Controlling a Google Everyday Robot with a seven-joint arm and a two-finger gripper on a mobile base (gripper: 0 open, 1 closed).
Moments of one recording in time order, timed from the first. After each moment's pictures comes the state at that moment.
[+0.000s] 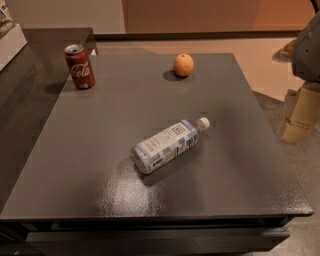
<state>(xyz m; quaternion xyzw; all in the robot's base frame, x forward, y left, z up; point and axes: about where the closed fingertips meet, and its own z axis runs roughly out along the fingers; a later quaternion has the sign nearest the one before) 0.438 -0.217 0.976 -0.60 0.78 -0.03 0.16</state>
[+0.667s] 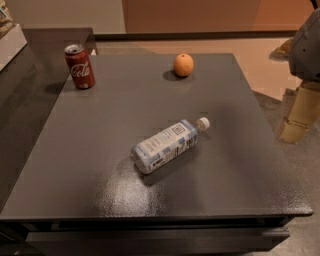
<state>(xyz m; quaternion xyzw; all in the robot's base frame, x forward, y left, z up) 0.440 -0.211 0.977 -0.61 0.77 -0.04 0.16</state>
